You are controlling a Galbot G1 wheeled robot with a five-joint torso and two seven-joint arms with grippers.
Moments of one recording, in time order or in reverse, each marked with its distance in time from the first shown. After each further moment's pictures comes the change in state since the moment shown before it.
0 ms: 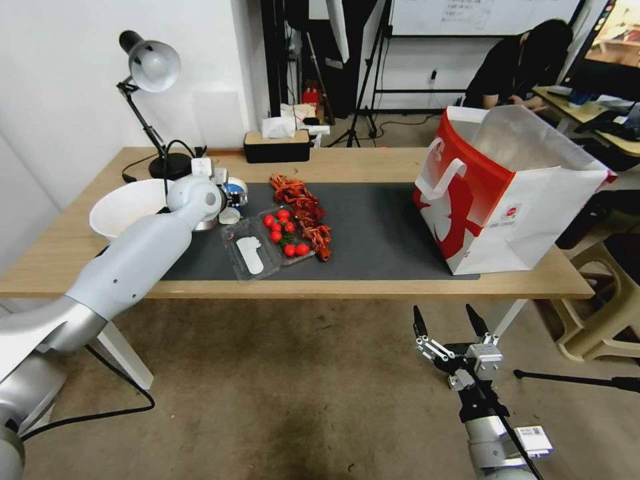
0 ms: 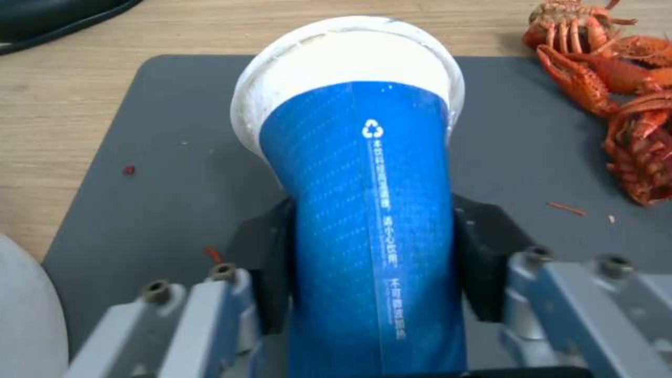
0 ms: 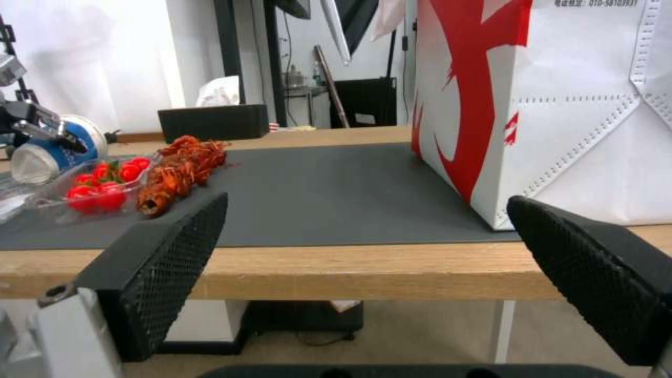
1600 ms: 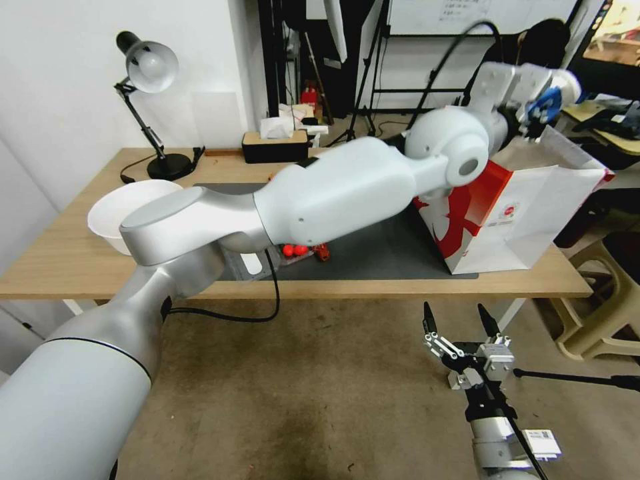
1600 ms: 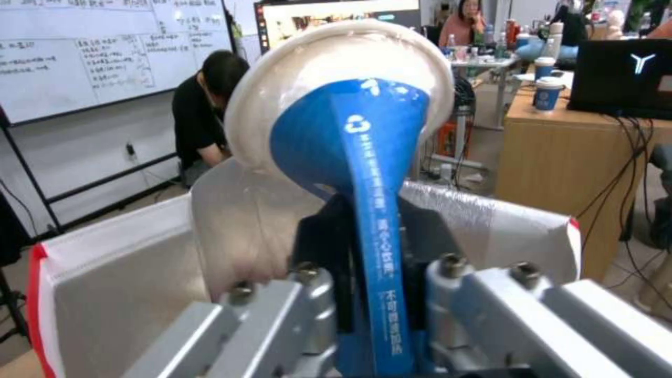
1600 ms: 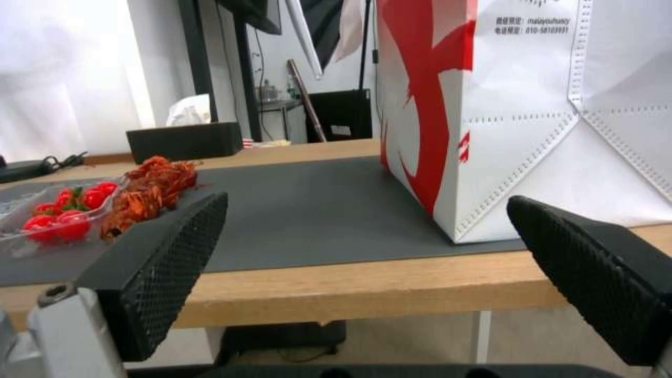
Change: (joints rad) left arm -0.494 -0.637 0.458 -0.055 0.021 -0.321 0.237; right arm -0.013 0.061 0.040 0.018 -0.008 0.008 0.000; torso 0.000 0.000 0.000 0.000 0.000
